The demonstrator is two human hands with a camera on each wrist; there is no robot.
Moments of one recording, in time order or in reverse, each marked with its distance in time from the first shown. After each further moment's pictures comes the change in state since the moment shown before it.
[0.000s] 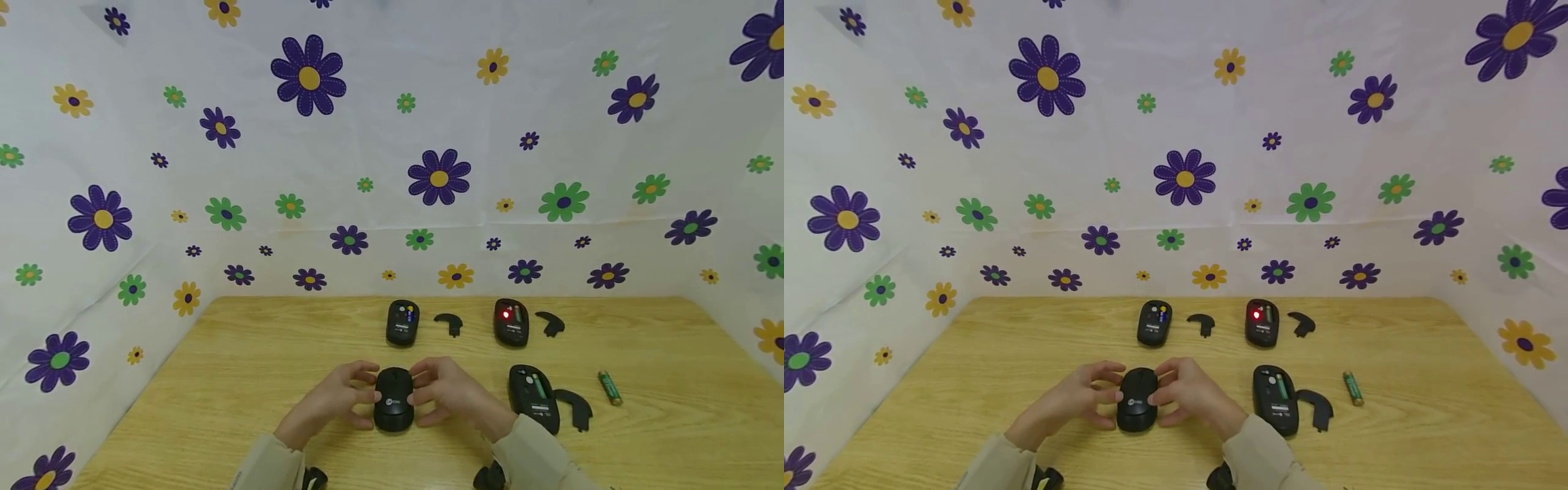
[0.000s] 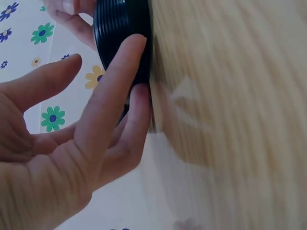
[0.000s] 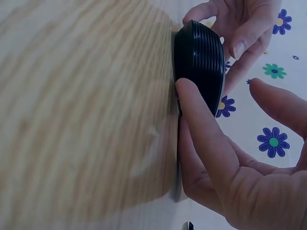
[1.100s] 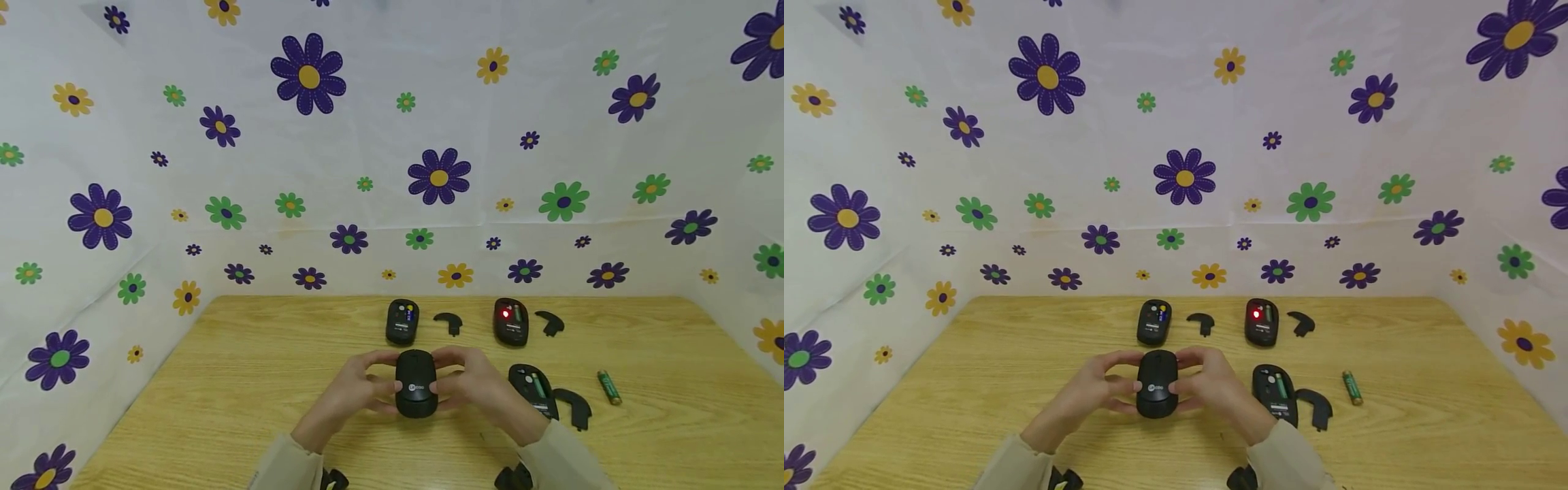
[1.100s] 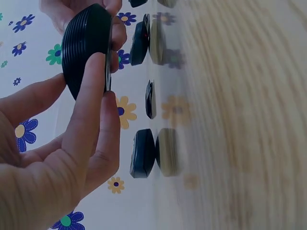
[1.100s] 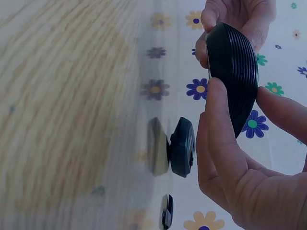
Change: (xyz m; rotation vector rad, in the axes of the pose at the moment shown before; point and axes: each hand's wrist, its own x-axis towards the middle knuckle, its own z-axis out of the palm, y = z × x) left_hand 0.001 0.015 0.024 -0.154 -0.021 0.145; right_hand -0.022 -0.006 -0.023 -0.038 0.078 -0.171
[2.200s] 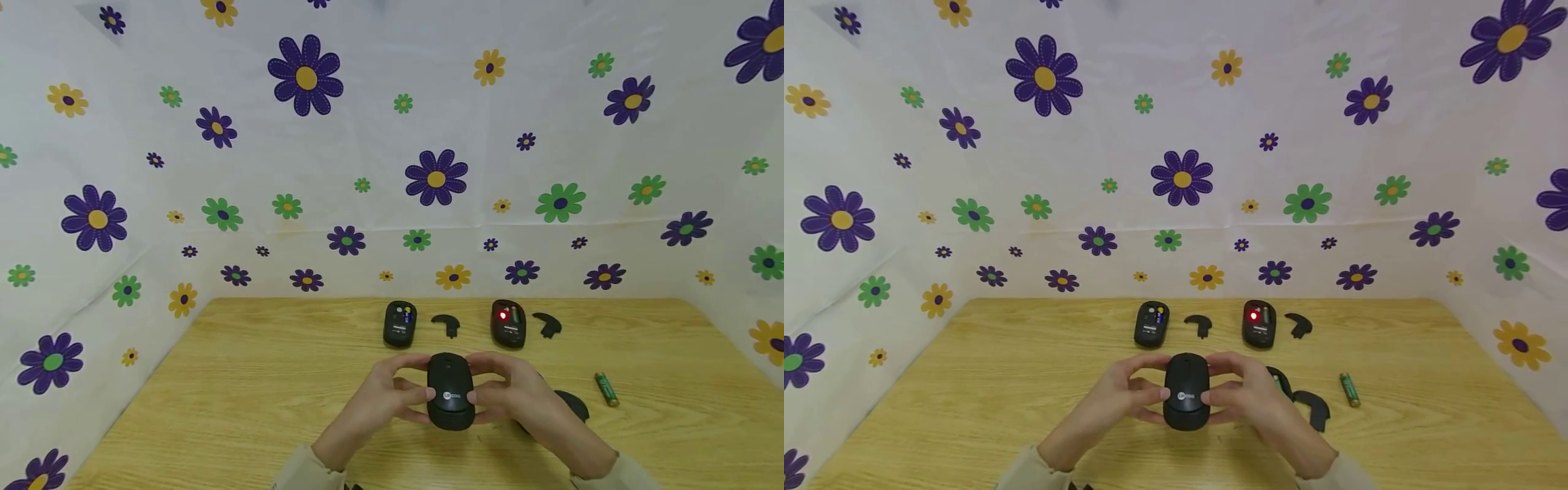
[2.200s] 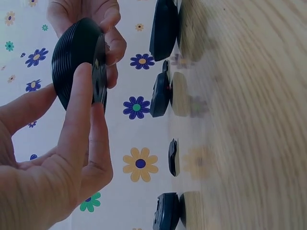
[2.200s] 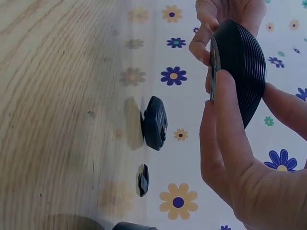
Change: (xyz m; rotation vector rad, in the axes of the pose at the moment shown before) left_hand -0.004 0.017 0.044 -0.108 -0.068 0.066; right_hand -0.043 -0.006 -0.038 0.050 -0.001 0.015
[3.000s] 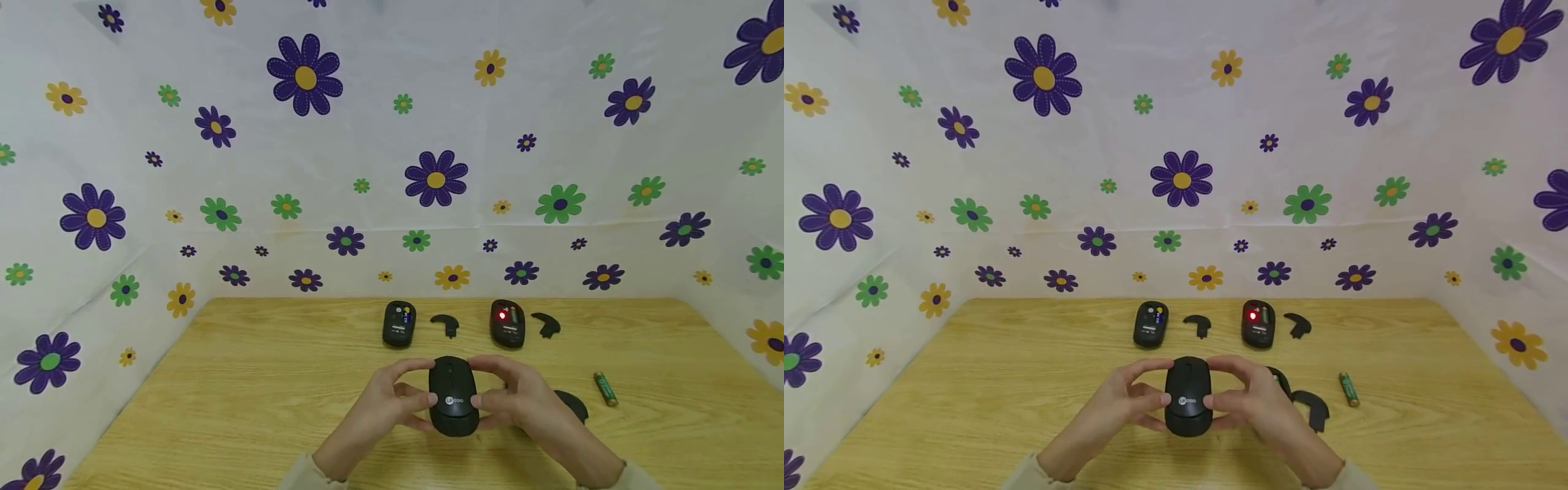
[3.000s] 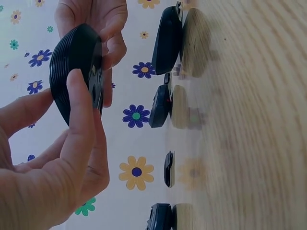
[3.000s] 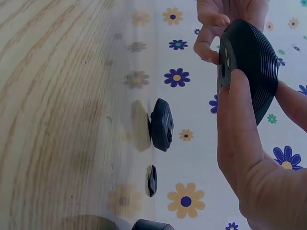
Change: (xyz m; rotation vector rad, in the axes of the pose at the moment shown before) left_hand -0.005 -0.001 0.008 -0.031 0.030 -0.019; right_hand -0.005 0.004 -0.005 0.038 -0.008 -0.002
